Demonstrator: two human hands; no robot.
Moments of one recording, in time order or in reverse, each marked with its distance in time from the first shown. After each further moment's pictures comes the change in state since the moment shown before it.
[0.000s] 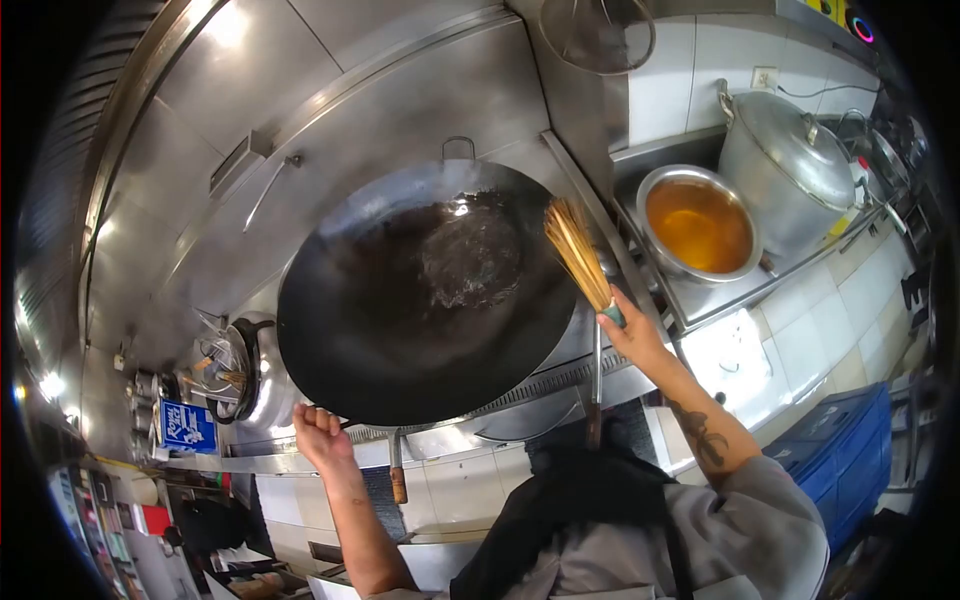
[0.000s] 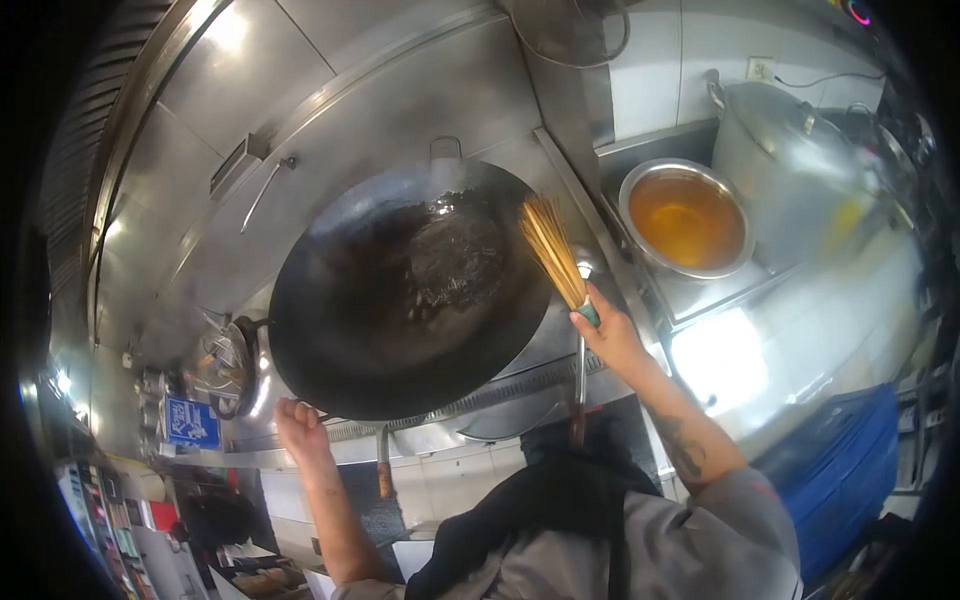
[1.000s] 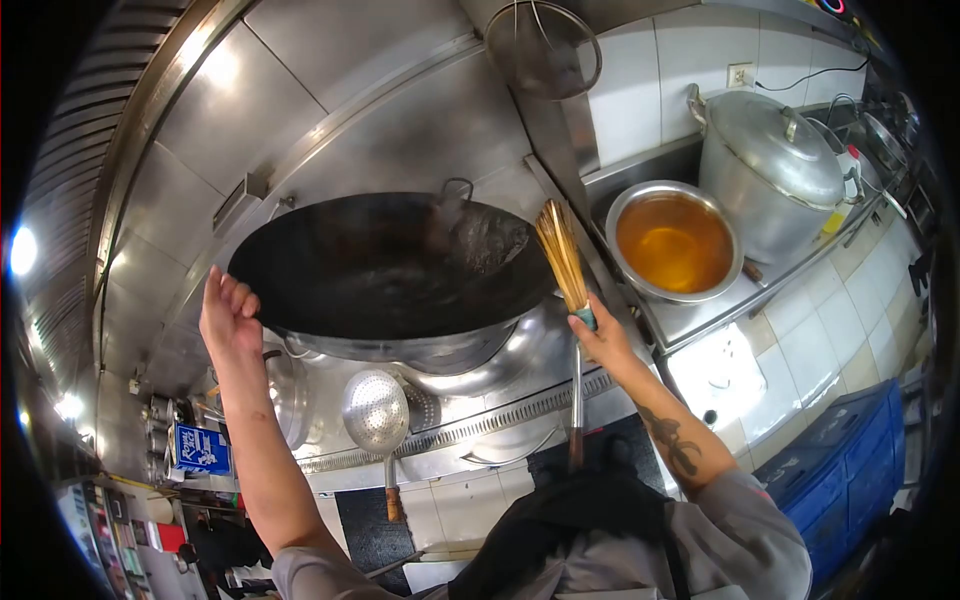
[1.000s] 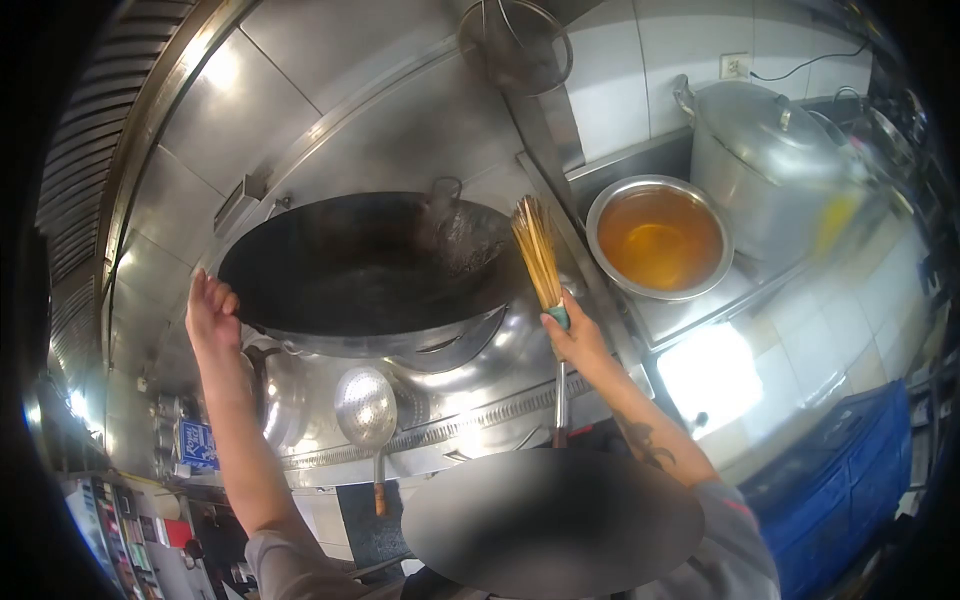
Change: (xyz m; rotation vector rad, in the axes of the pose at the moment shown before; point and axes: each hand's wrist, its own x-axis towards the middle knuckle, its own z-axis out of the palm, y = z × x) left_hand -0.009 0.099 0.255 0.079 -0.539 0.163; right_hand 0.032 -0.001 -0.013 0.325 0.044 0.142
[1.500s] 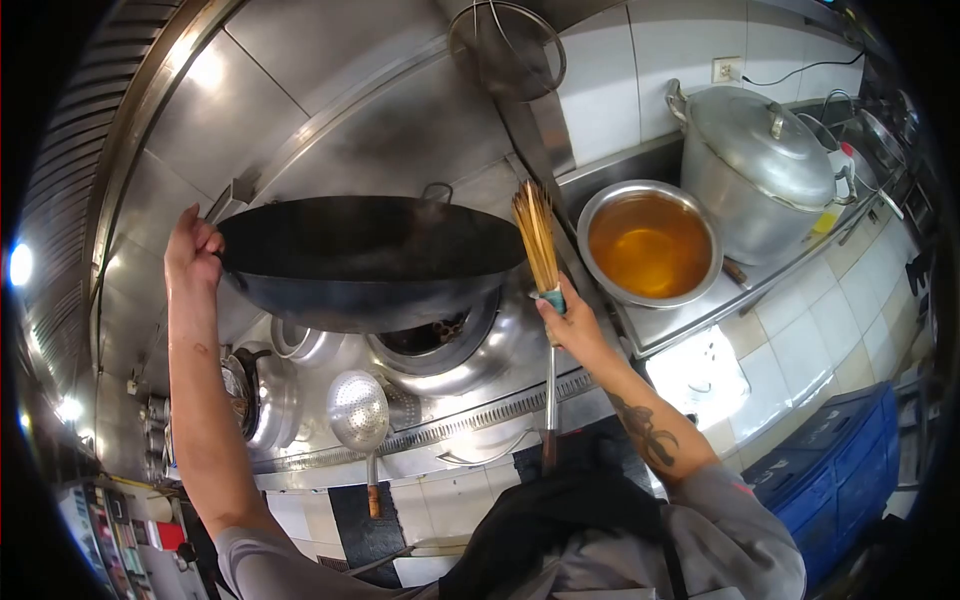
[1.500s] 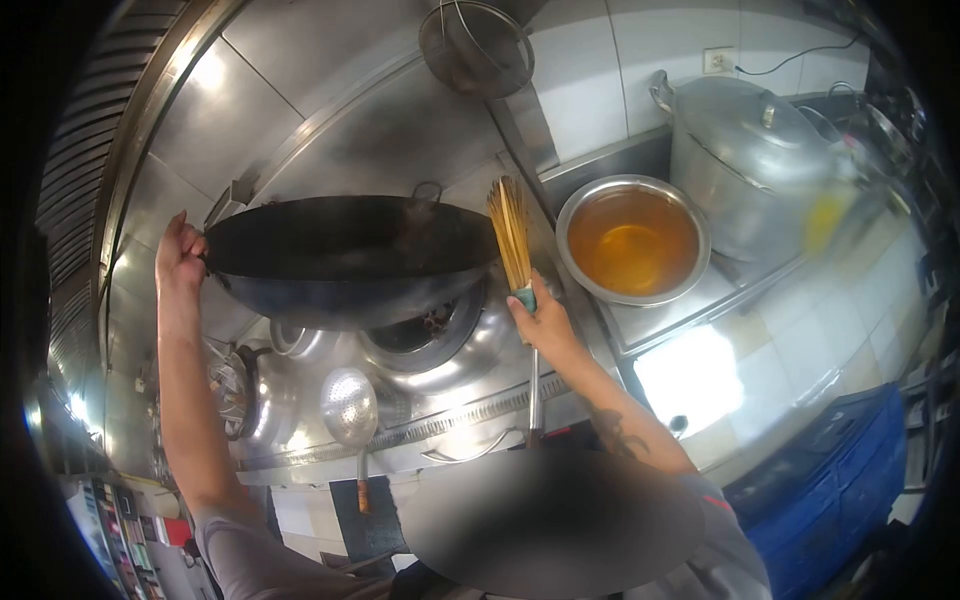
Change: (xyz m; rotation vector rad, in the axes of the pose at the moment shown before) left_hand 0.064 0.023 0.086 0.160 -0.013 -0.028; right_hand 0.033 -0.005 -0.015 0.106 -0.037 -0.002
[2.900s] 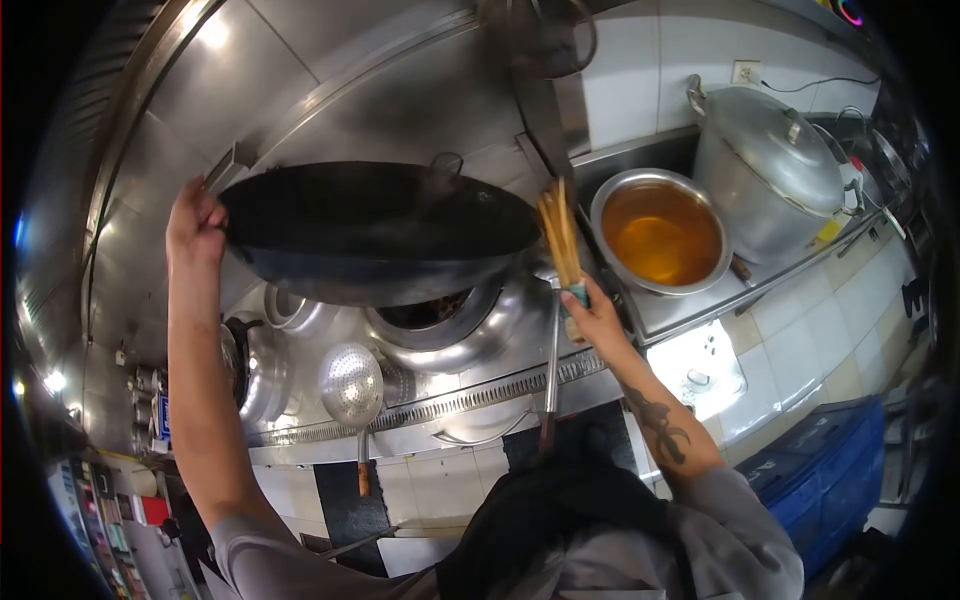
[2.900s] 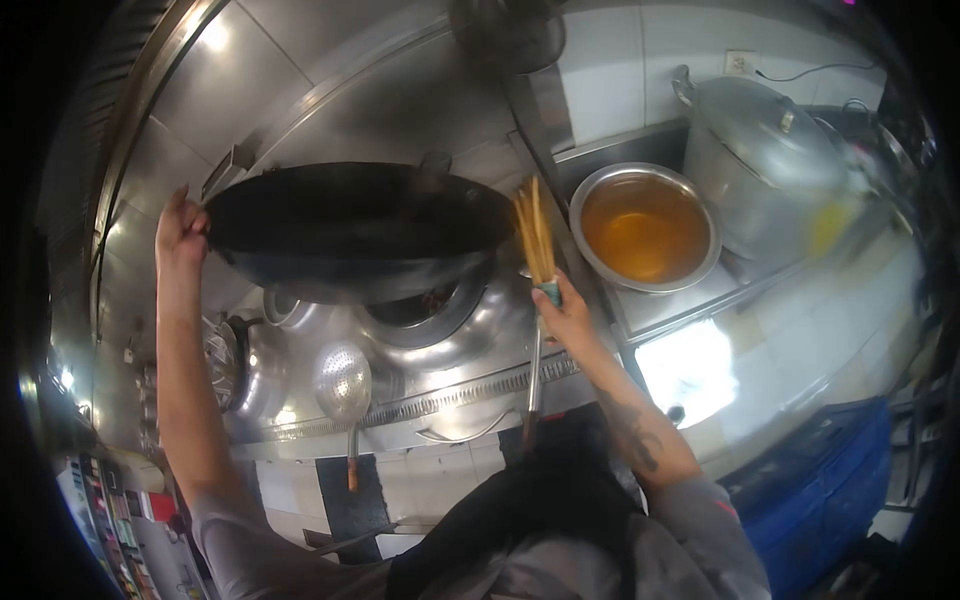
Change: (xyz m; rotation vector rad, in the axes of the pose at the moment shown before) left_hand -0.002 -0.013 -0.026 0.019 -0.014 0.008; right_hand -0.025 0.006 -0.009 0.207 -0.018 0.131
